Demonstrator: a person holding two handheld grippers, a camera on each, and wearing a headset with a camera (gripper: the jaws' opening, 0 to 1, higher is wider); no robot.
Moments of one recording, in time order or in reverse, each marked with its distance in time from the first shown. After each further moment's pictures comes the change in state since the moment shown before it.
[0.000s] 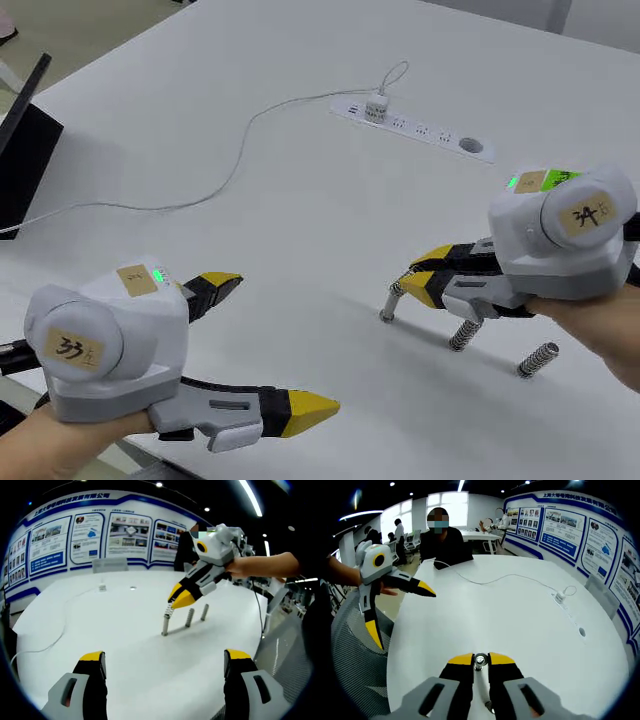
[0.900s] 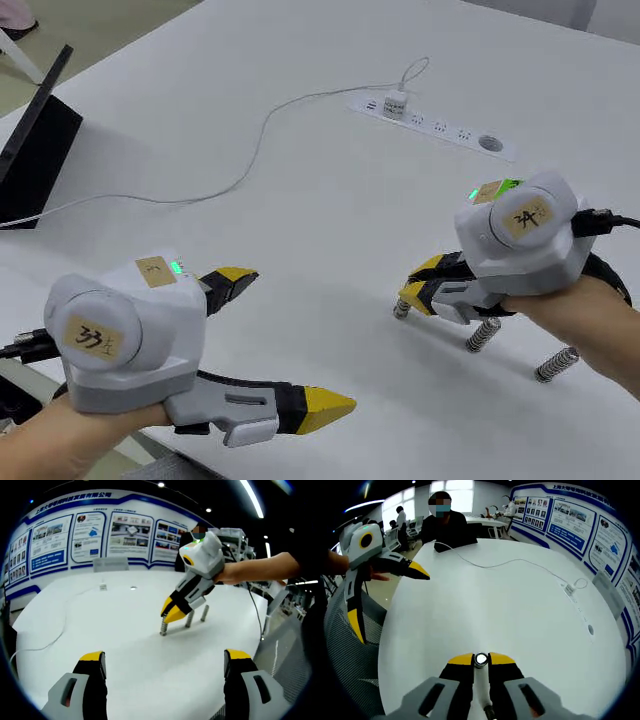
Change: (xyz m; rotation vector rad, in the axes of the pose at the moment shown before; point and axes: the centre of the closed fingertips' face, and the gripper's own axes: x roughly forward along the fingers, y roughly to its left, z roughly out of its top) left arm -0.001 -0.001 0.000 -0.018 -0.002 -0.001; right arm 0.034 0.000 -0.024 -0.033 0.131 0.033
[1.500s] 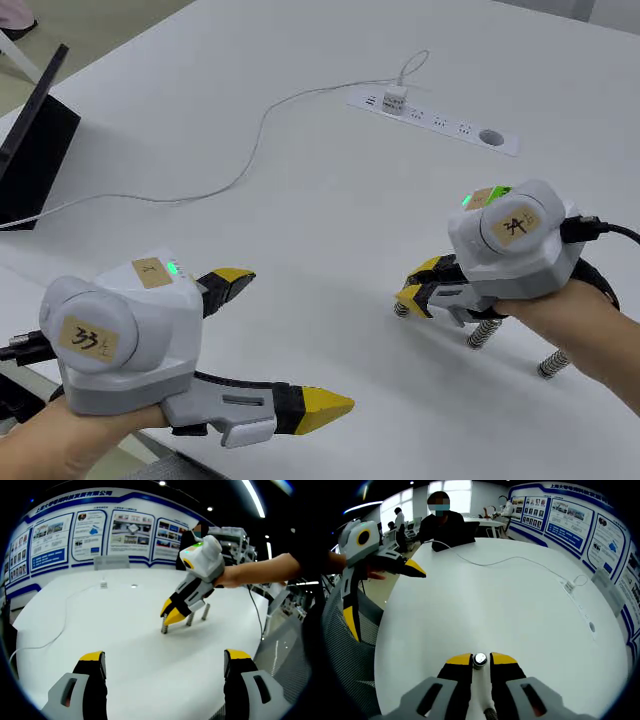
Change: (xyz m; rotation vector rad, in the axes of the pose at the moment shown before) left arm 0.000 0.003 -0.002 -0.009 0.011 0.011; right arm 0.004 -0.003 -0.002 0.023 -0.030 -0.014
